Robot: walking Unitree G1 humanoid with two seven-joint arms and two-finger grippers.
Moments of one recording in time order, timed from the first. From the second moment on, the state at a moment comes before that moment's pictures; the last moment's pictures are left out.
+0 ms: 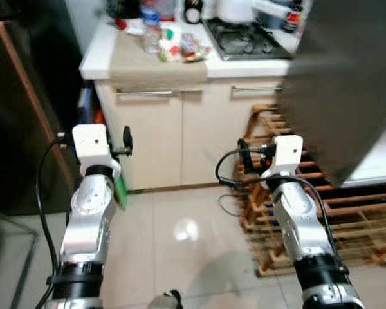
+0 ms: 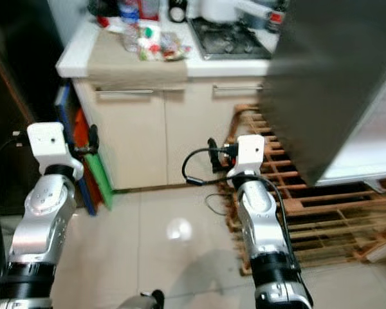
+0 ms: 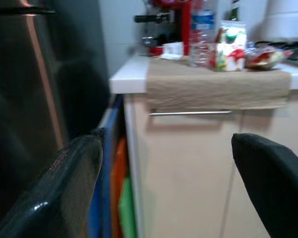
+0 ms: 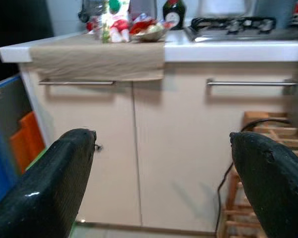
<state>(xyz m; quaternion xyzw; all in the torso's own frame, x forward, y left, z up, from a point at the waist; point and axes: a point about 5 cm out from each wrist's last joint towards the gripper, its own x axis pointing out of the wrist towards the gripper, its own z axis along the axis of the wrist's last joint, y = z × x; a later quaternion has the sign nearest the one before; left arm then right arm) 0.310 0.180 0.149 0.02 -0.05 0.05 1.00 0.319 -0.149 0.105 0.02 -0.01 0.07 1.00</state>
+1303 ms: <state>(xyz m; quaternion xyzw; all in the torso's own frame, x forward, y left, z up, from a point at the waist) 0.323 0.173 0.171 0.00 -0.10 0.02 1.00 0.329 -0.151 0.136 0.00 -0.07 -0.01 1.00</state>
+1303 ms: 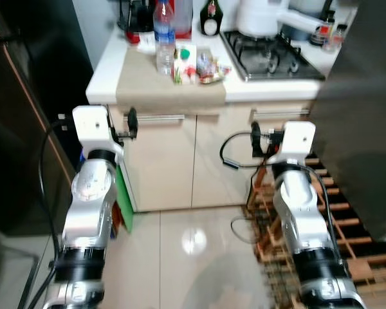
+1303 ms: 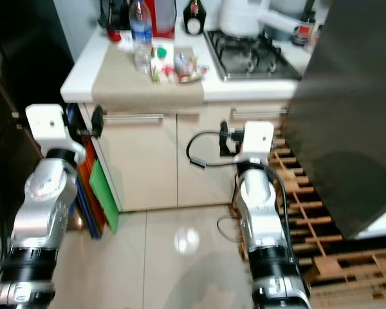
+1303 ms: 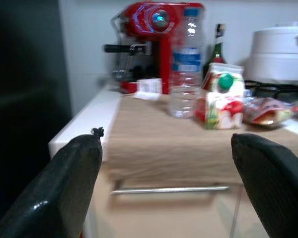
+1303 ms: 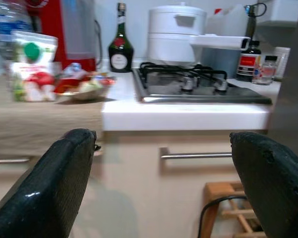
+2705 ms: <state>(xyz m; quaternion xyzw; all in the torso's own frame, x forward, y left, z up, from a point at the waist) 0.391 0.167 0.332 0.07 -0.23 -0.08 0.97 0.324 -0.160 0.174 -0.01 -0.15 -0.04 0.99</state>
